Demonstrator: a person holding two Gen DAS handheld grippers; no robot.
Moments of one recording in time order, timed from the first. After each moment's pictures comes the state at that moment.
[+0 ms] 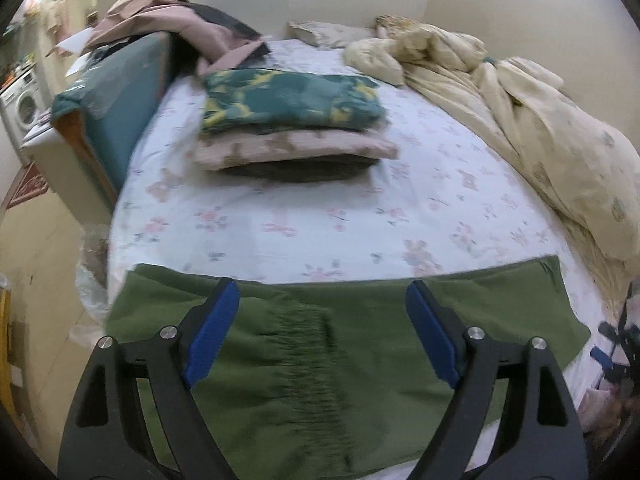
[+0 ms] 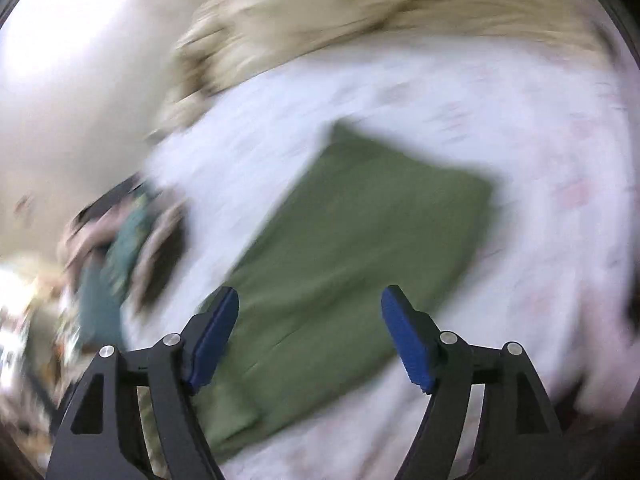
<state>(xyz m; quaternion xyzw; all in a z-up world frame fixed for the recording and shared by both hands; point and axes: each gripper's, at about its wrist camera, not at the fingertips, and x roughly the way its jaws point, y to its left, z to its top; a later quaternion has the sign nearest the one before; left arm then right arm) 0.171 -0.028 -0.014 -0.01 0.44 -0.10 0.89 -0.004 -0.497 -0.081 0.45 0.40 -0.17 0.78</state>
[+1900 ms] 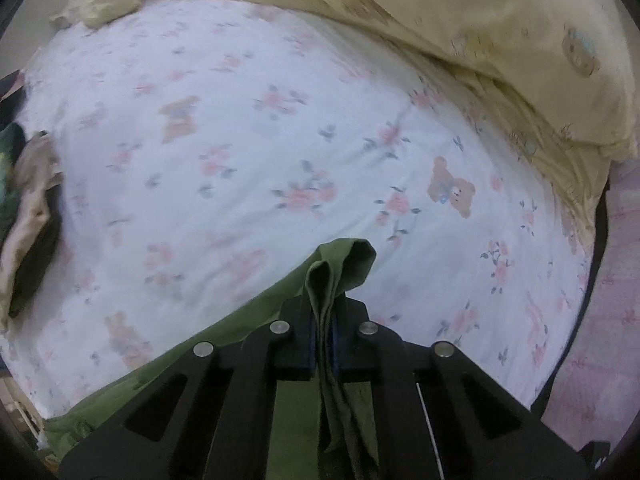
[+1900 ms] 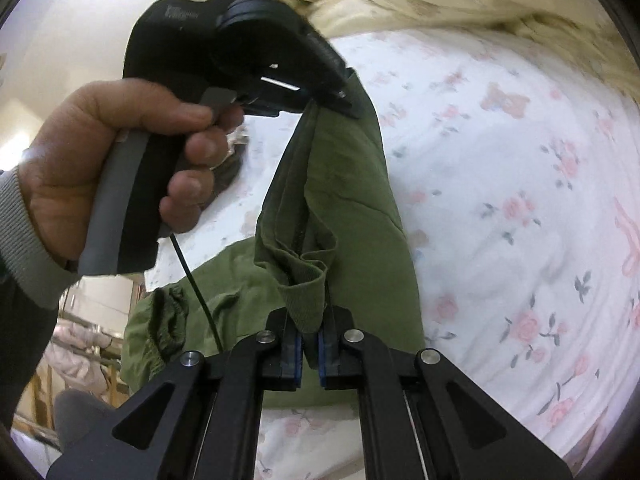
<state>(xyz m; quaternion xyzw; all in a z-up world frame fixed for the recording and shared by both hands) 0.263 -0.440 -0.074 0.17 0.59 -0.29 0.73 0.041 -0.453 -0.080 0.32 0.41 0.09 0.85</state>
